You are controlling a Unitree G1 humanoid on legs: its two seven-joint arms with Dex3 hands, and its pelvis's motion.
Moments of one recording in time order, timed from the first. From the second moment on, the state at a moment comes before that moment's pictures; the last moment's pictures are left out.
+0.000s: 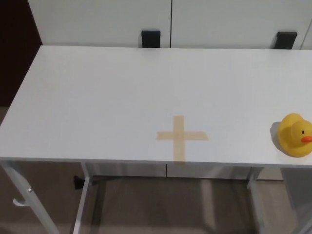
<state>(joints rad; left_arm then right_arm) -0.01 0.56 0.08 1.26 0.16 -0.07 0.02 0.14 -0.75 -0.37 1.11 0.05 -0.19 0.21</state>
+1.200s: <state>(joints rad) -0.01 0.56 0.09 1.27 0.14 -0.07 0.03 -0.34 -0.65 -0.45 0.40 0.22 -0.04 0.12</state>
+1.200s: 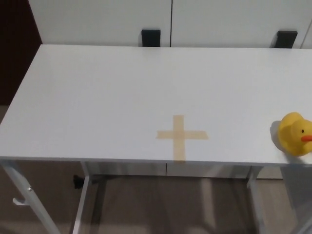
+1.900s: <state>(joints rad) -0.02 0.55 0.09 1.27 0.14 -0.07 0.03 -0.40 -0.55 -0.22 0.60 0.11 -0.02 0.11</state>
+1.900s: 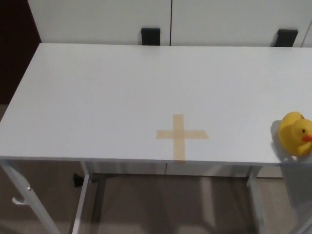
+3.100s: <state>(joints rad) -0.02 0.55 0.05 1.28 0.14 -0.07 0.03 -0.46 -0.44 -0.06 0.78 -0.01 -0.05 0.06</state>
